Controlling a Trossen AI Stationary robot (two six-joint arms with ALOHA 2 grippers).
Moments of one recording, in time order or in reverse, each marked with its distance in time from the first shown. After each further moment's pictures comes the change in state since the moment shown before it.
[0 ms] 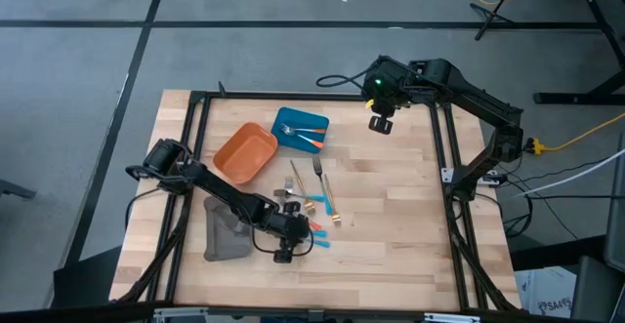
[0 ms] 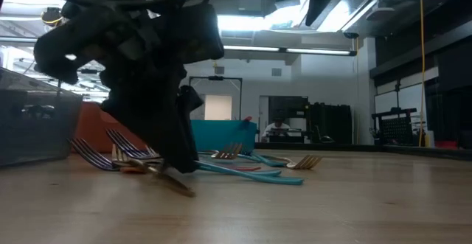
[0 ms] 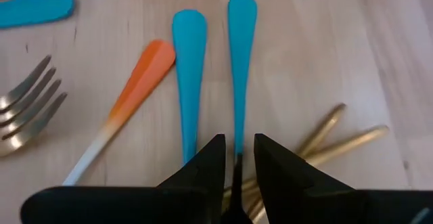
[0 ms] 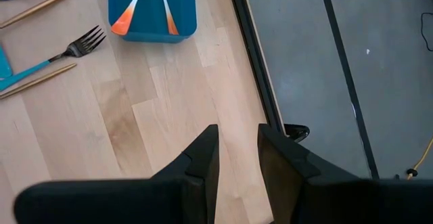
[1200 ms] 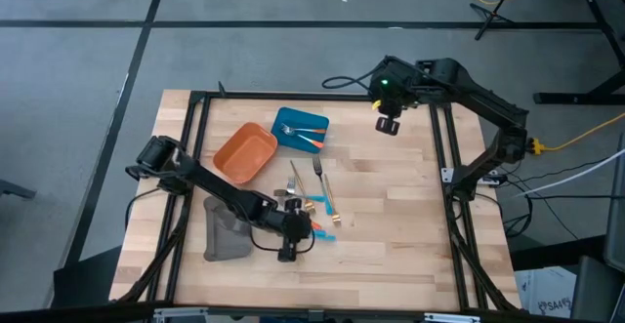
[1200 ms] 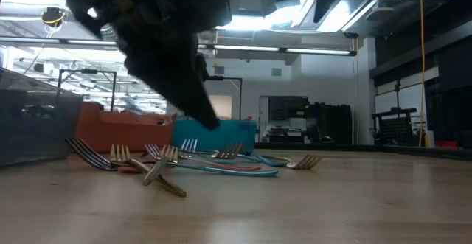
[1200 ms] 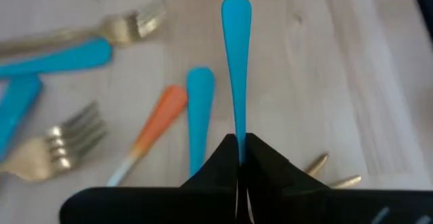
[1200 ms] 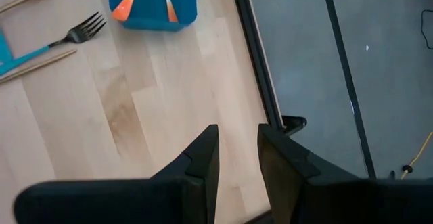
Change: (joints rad) left arm 0.004 -0.067 0.030 -0.007 -0.060 -0.034; right arm 0.000 -0.035 0.000 -0.055 0.000 -0.011
